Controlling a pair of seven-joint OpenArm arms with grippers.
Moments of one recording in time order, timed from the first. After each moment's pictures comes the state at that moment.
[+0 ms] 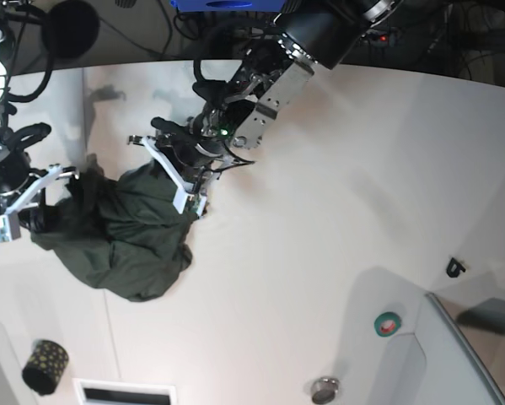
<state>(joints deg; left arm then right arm) -4.0 3.6 38.8 66.7 -32.4 8.2 25.9 -16.5 18.3 12.2 105.6 14.2 13.7 -30.7</state>
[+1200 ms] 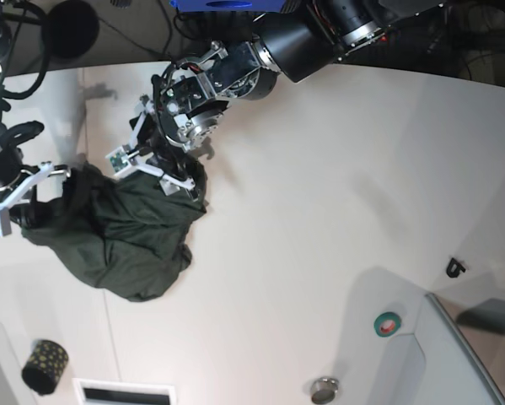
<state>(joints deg) -10.3 5.7 56.0 59.4 17.2 2.7 31.5 -17.3 18.0 14.9 105.6 14.2 13.8 -31.0</state>
